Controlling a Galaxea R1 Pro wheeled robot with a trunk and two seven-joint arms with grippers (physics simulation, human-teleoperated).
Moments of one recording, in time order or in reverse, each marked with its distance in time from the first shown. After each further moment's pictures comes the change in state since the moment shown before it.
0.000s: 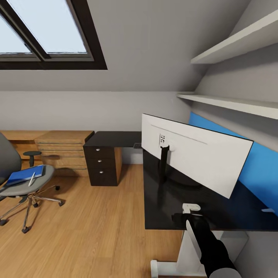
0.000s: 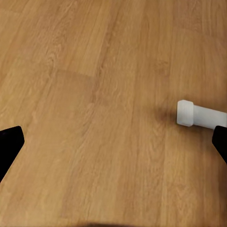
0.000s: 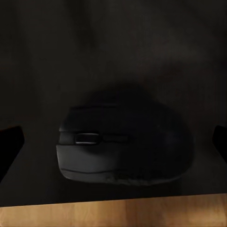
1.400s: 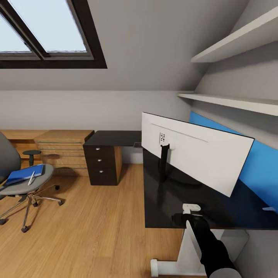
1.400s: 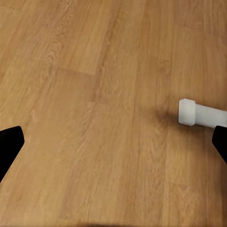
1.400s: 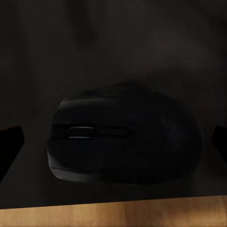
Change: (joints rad) left arm 0.000 0.000 0.000 -0.001 0.000 0.000 0.000; right arm 0.001 -0.002 0.000 0.002 0.000 0.000 -0.001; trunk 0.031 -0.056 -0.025
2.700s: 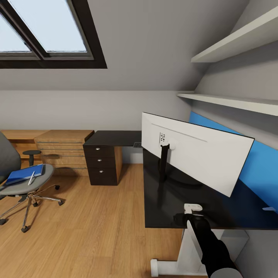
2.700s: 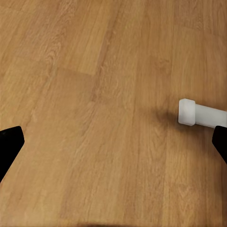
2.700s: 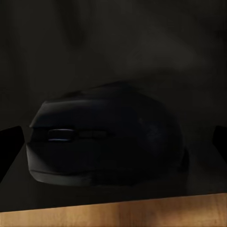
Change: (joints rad) left arm 0.000 0.000 0.000 0.000 0.000 0.000 0.000; right arm -0.001 -0.008 0.001 0.000 0.001 0.000 -0.023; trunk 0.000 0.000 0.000
